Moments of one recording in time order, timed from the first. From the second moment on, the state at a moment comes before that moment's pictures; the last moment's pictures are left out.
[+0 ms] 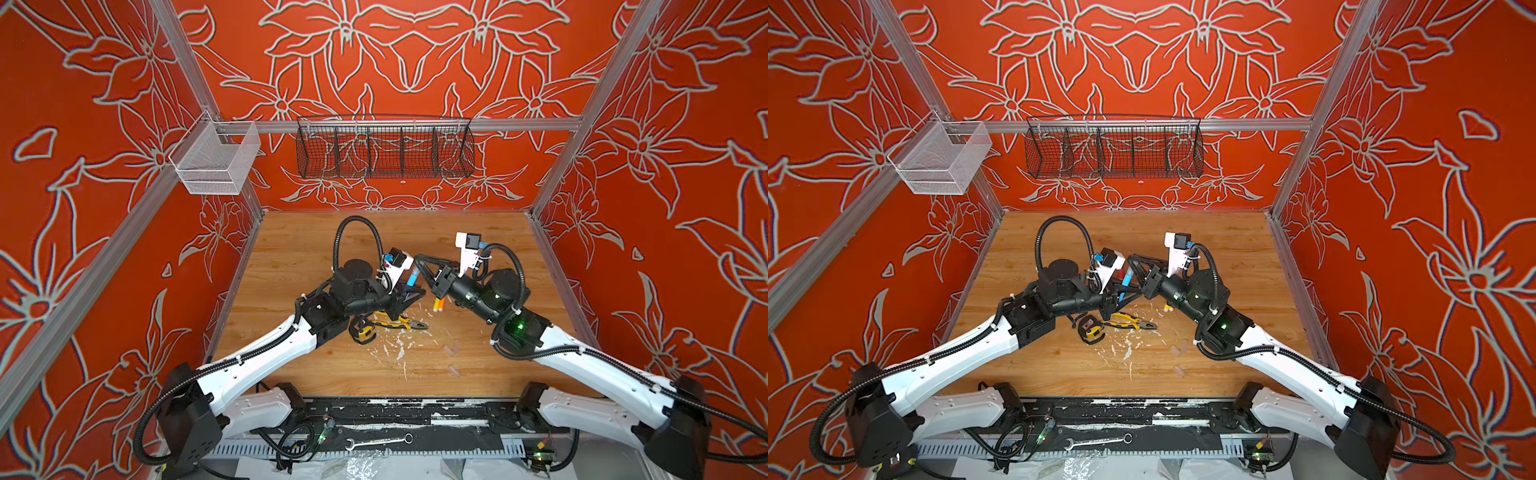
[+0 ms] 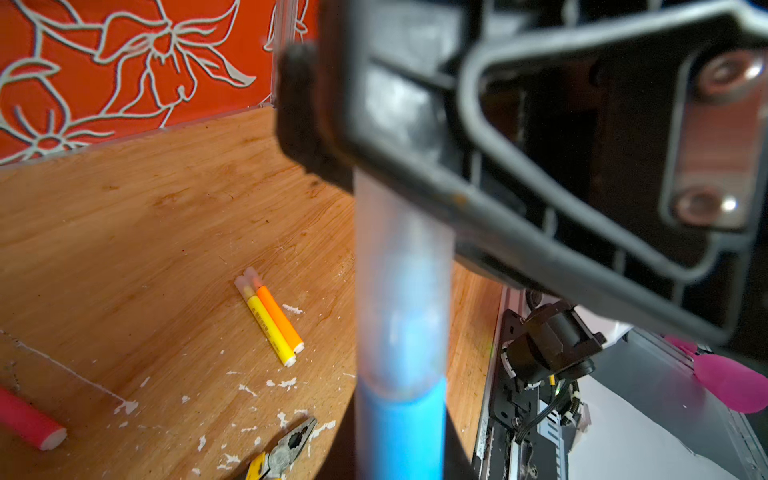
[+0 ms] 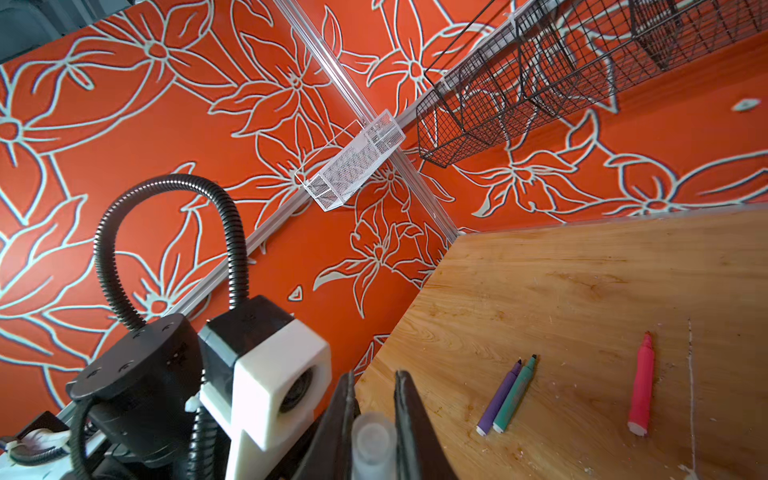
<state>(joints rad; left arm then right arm) -0.74 1.16 0.91 -0.05 0.37 -0.23 0.82 1.02 0.76 0.37 -0.06 0.71</state>
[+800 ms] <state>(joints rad) -0.80 1.31 1.22 -0.29 0.36 -0.14 0.84 0.89 0.57 0.69 0.08 0.68</state>
